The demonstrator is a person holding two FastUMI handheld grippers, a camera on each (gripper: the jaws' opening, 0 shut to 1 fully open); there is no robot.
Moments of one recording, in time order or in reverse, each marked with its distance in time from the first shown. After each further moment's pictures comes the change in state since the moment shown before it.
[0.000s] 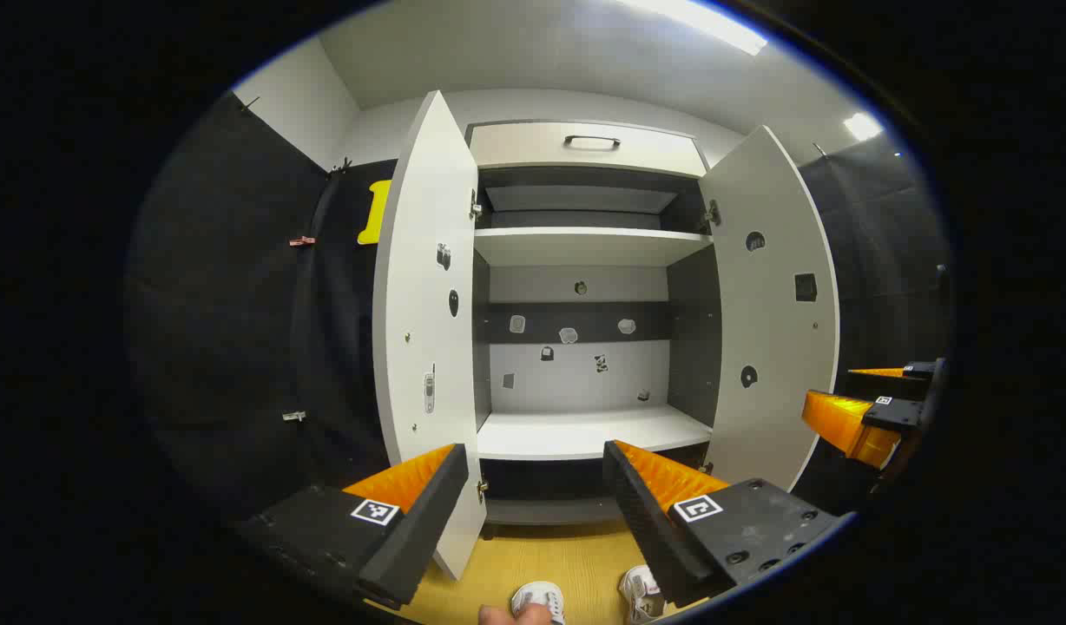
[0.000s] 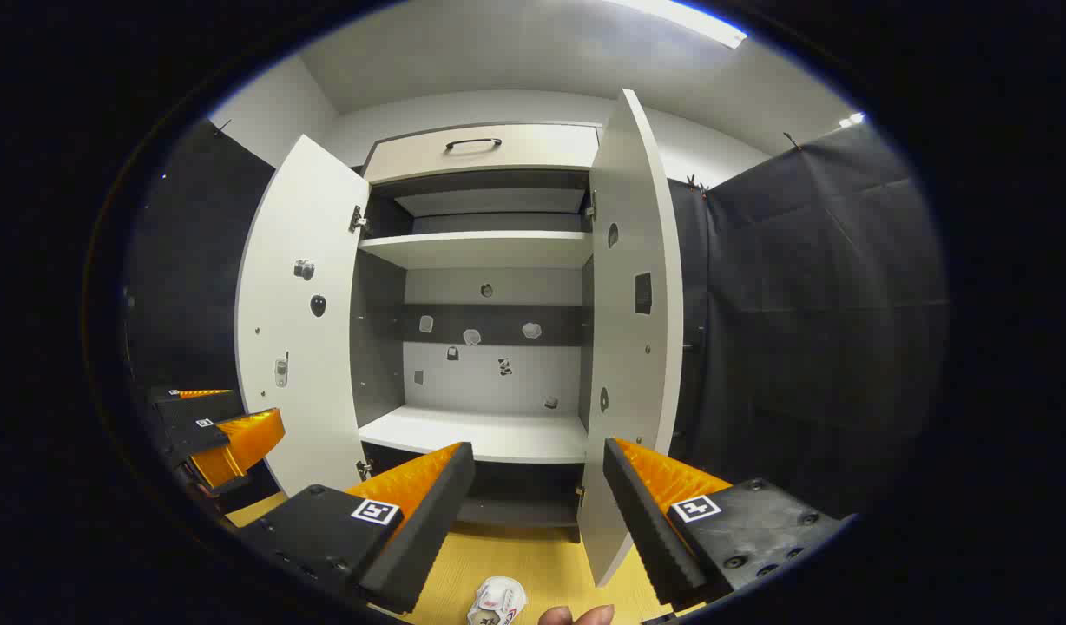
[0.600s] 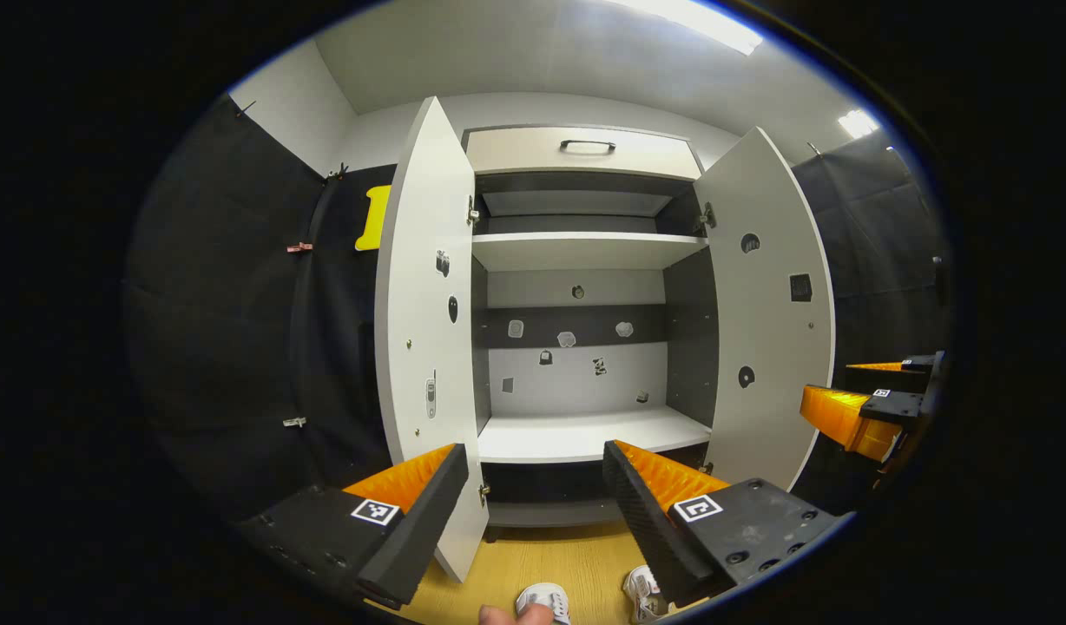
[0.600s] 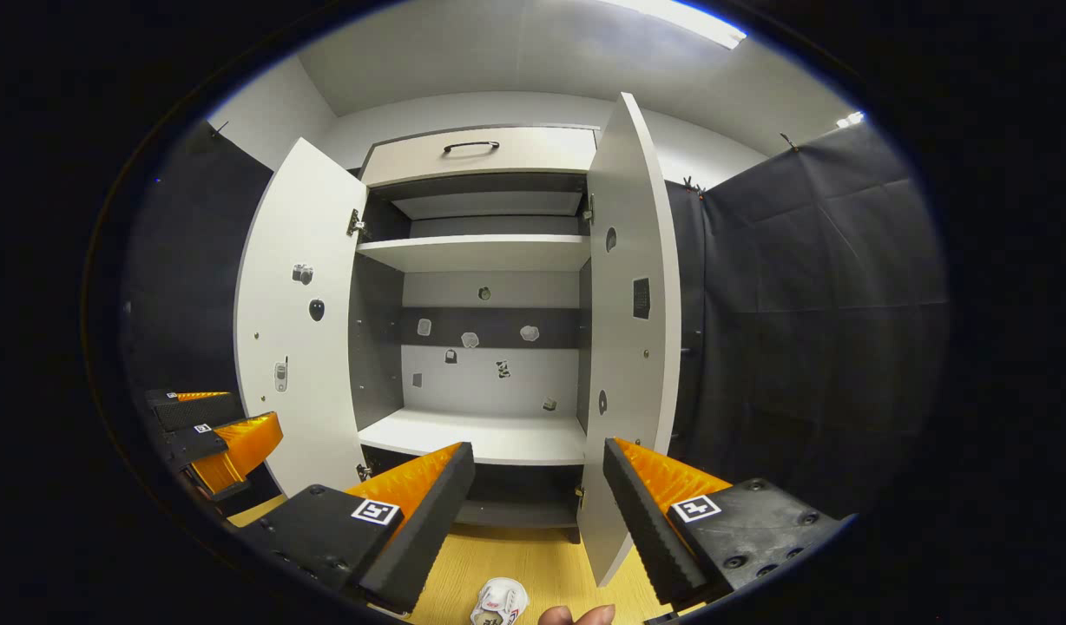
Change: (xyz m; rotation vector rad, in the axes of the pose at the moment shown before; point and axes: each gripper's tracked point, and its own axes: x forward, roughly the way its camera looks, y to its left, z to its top) left arm -0.003 -0.001 0.007 0.012 -0.020 -0.015; right arm -0.001 0.000 0.005 -0.003 -0.009 -0.011
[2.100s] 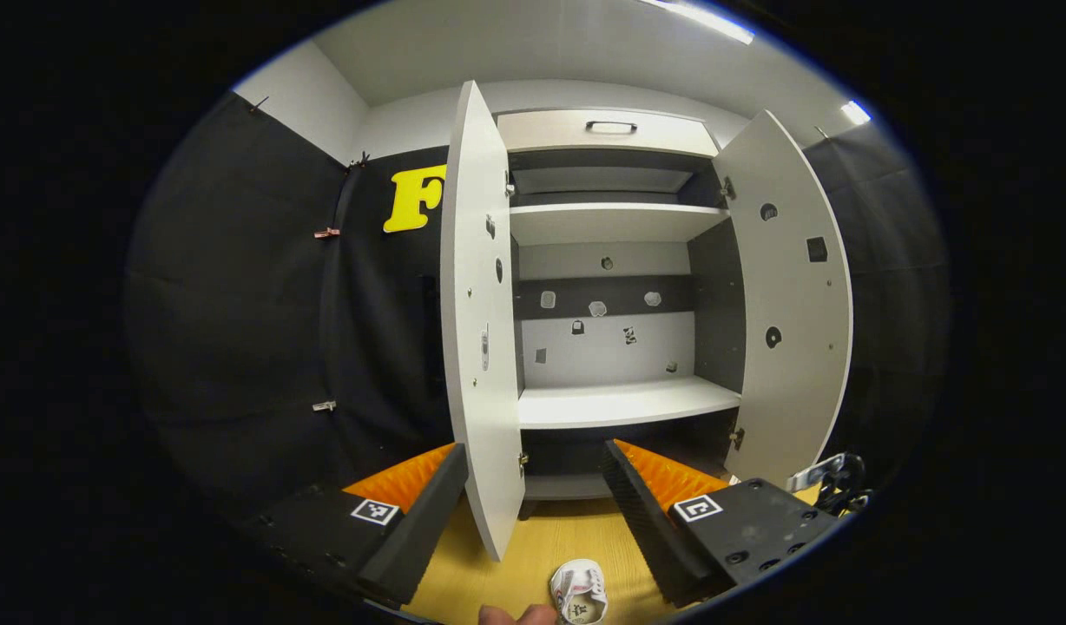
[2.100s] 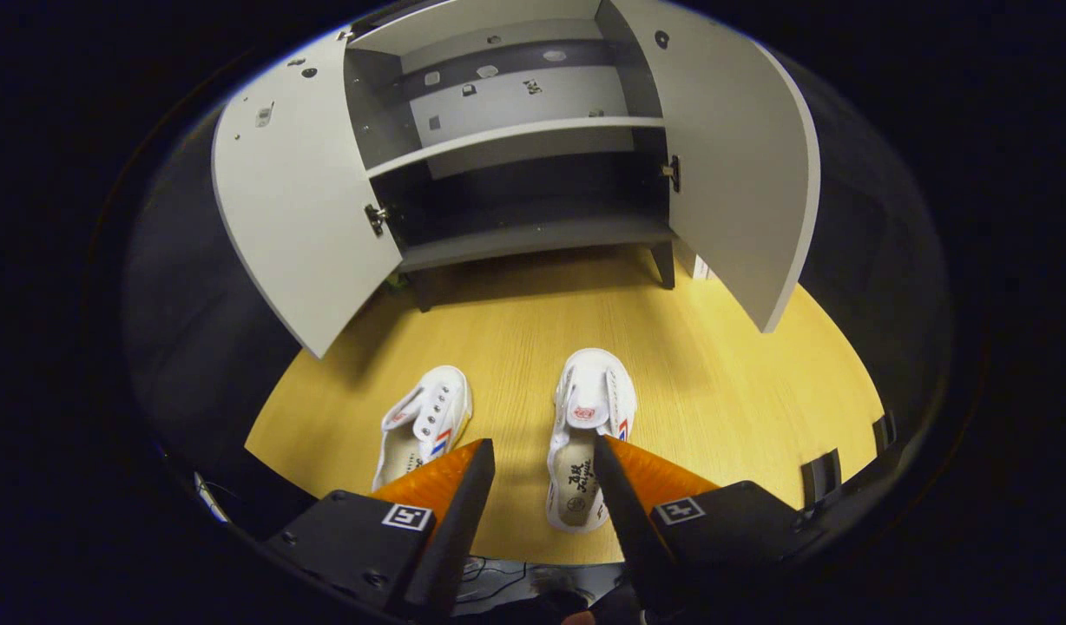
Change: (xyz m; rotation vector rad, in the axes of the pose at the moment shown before) left arm -0.031 0.049 -0.055 0.027 0.073 0.080; right arm -0.064 0.080 -0.398 0.145 0.799 0.078
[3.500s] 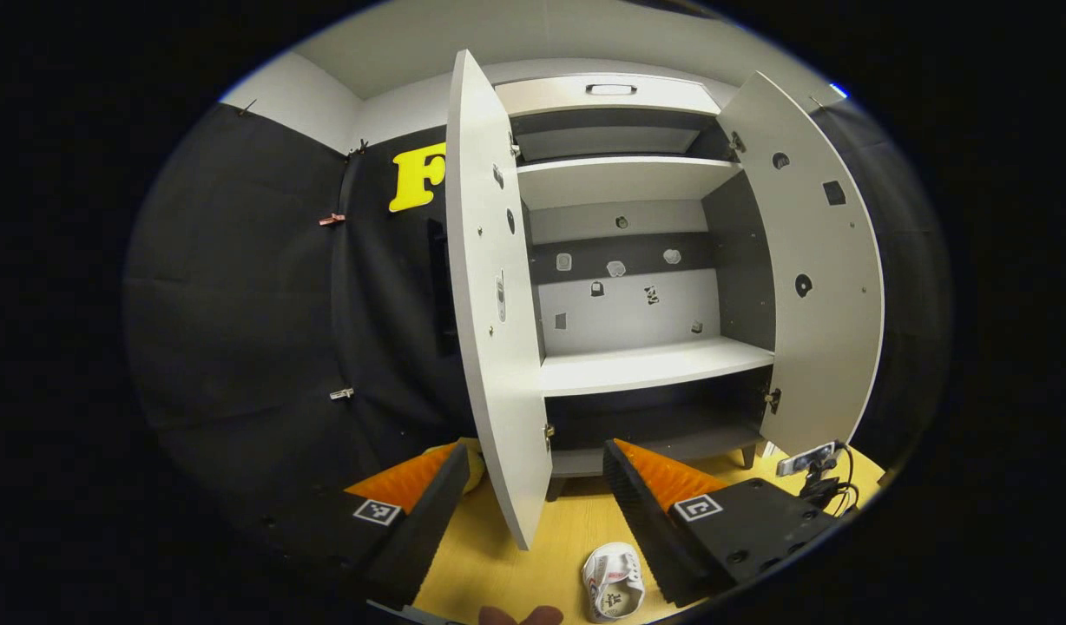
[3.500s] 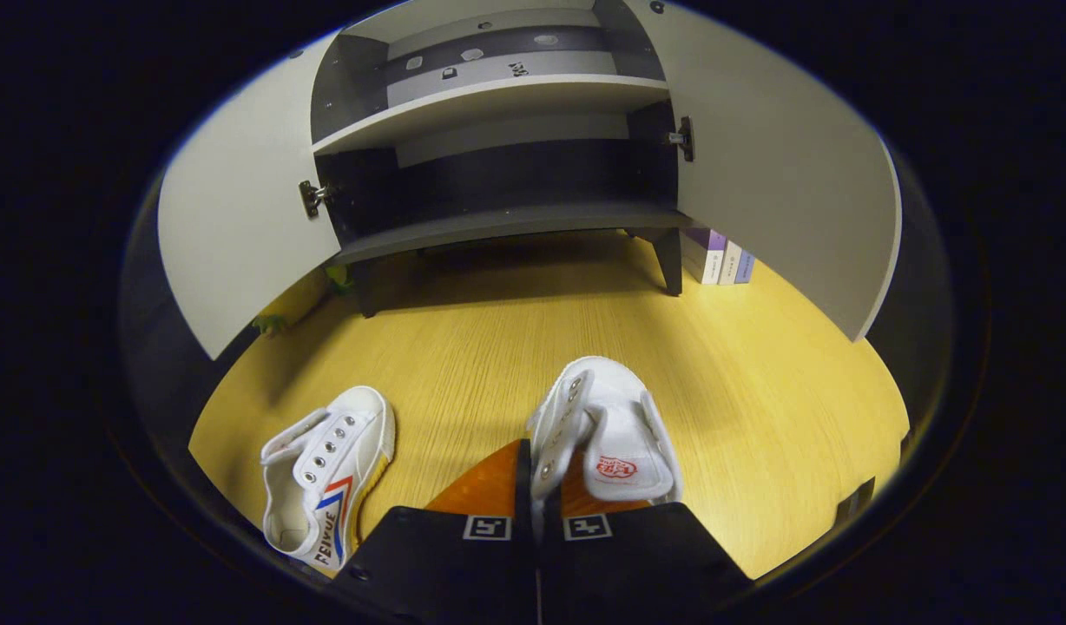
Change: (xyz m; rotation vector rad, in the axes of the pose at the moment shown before) left arm 0.025 0.015 -0.045 0.045 0.073 0.048; right arm 0.091 -0.028 0.022 -0.030 -0.102 -0.020
